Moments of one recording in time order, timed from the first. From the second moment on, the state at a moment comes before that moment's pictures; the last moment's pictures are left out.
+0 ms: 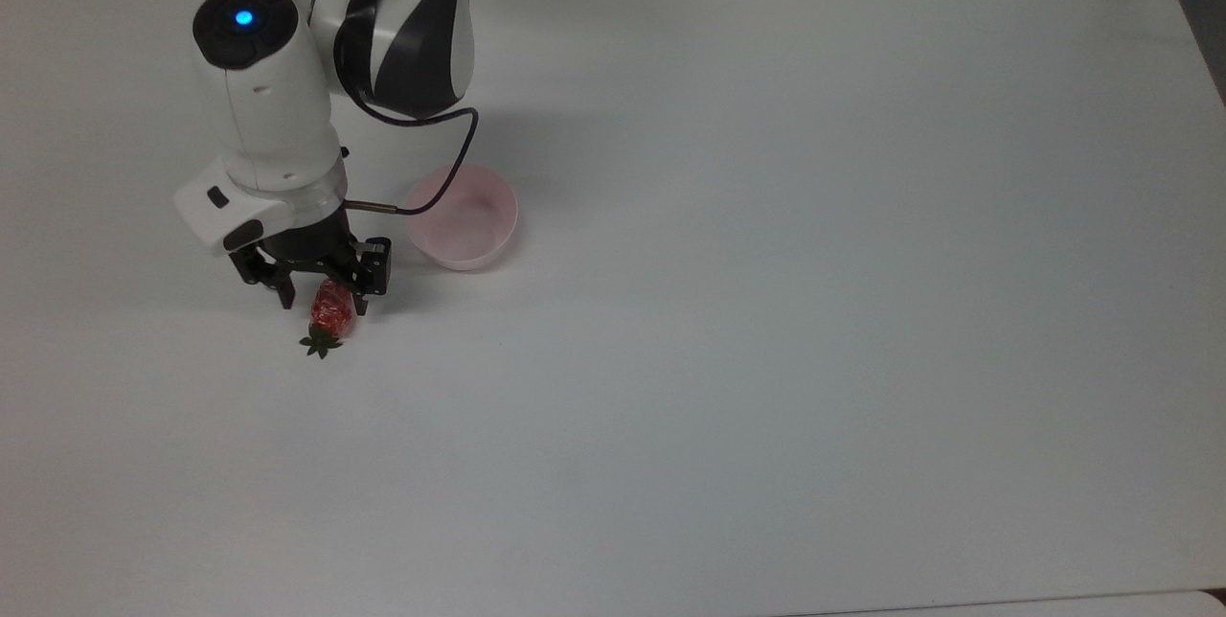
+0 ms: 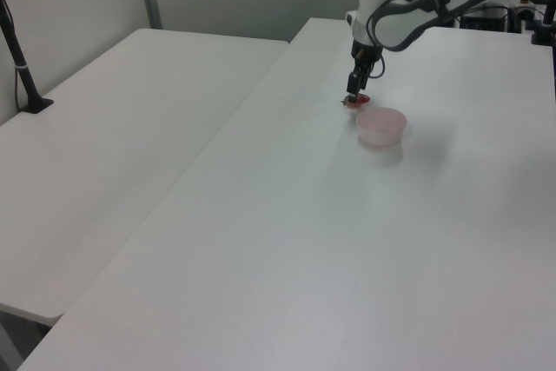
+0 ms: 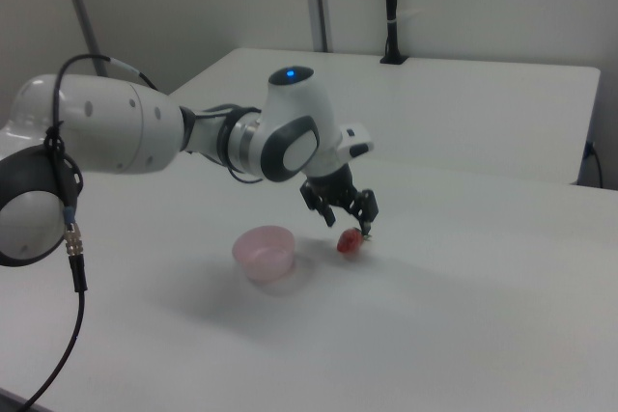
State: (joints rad) arm -0.18 0.55 -0.03 -1.59 -0.05 2.36 -0.15
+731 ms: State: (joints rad) arm -0.06 0.10 -0.02 -1.55 -0.05 1.68 0.09
